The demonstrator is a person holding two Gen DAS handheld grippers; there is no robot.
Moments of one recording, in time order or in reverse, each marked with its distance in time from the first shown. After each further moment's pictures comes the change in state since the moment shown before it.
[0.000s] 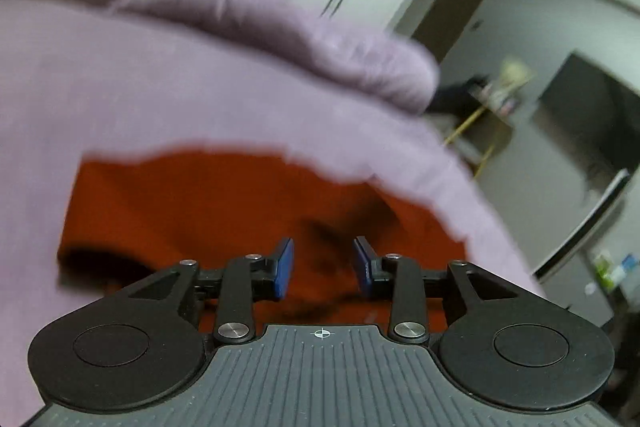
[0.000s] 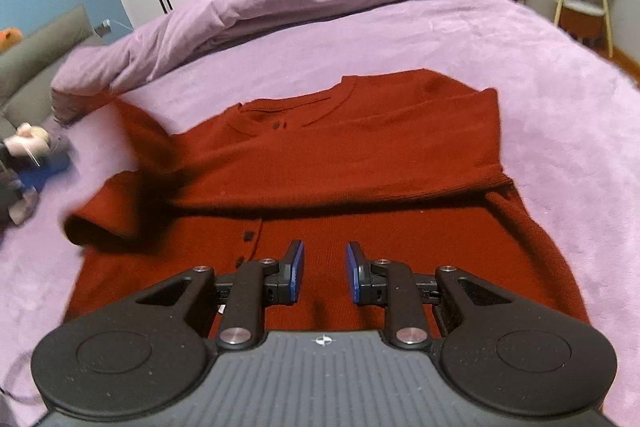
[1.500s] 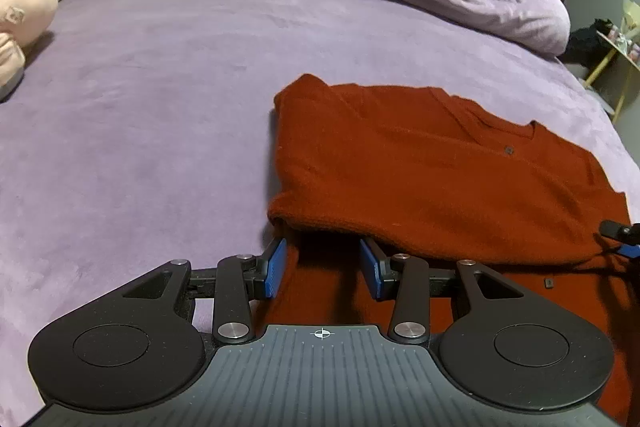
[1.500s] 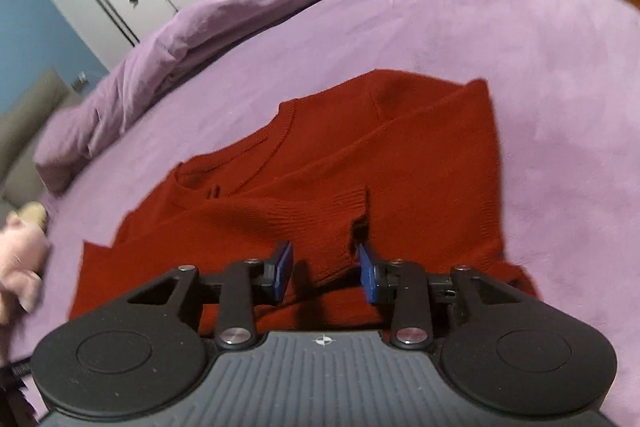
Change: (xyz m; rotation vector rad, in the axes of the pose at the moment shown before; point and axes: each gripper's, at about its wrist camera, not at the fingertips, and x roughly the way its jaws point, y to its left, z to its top) left arm 0.029 0.023 -0.022 0.042 0.103 0.412; right arm 0.076 -0.071 0.050 0.208 -0.004 0.047
